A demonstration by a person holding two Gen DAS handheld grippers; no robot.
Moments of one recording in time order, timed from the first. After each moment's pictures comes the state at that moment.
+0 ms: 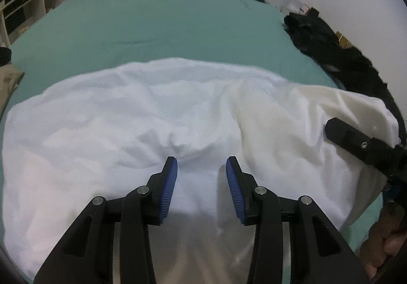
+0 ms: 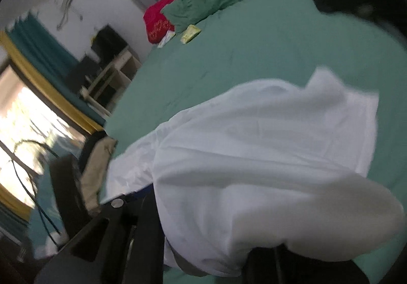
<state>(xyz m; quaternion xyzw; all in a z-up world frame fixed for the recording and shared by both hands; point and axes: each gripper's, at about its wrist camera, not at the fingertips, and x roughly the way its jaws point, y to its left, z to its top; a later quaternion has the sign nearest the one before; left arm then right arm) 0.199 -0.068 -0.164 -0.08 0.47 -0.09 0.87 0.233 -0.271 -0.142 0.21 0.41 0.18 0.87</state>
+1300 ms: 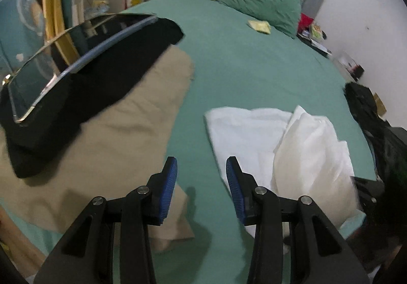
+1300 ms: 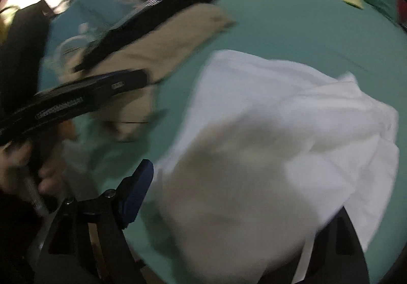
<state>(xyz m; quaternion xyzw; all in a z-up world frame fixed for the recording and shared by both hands) 0.125 0.216 -0.127 -0.17 0.43 0.06 0.88 0.199 0.024 -0.142 -0.12 0.51 0.43 0.73</state>
